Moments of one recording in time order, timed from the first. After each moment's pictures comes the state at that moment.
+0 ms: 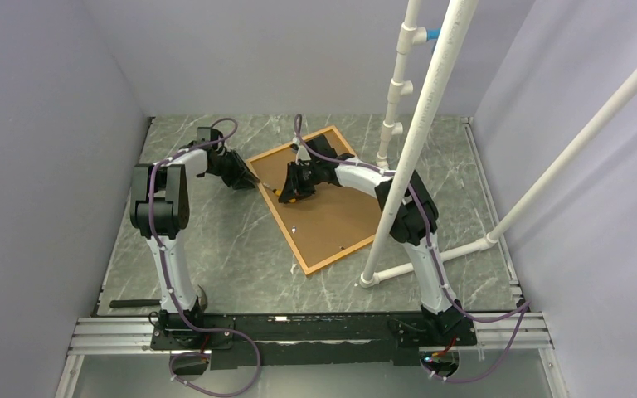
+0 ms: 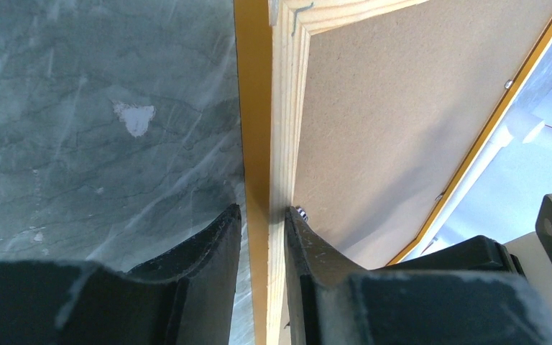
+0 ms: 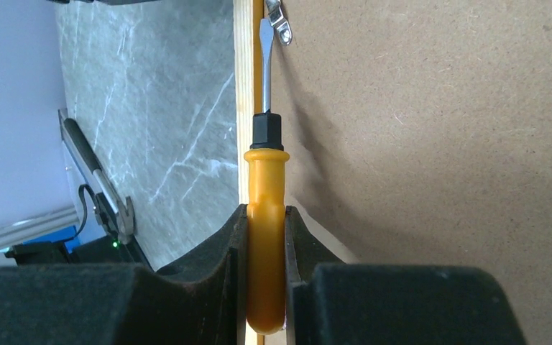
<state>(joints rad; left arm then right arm) -0.03 2.13 1.46 -0.42 0.53 -0.68 0.60 2.29 1.70 -0.26 -0.63 0.52</state>
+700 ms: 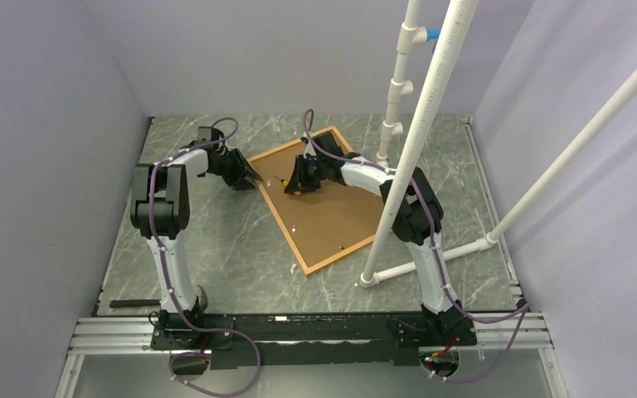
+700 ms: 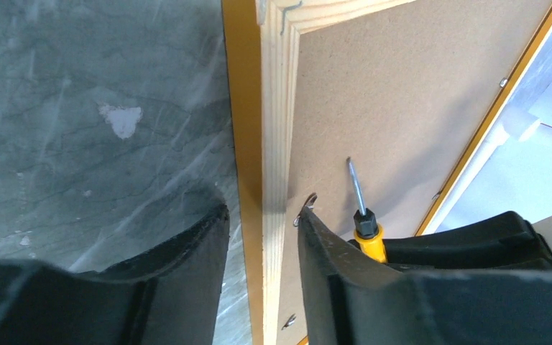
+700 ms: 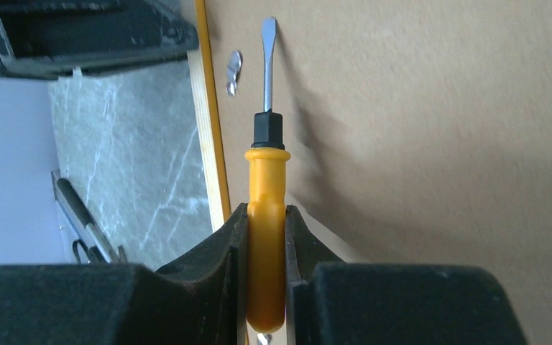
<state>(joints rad) -0.03 2.12 1.45 -0.41 0.53 -0.69 0.58 2.28 1.69 -0.20 -0.49 0.60</state>
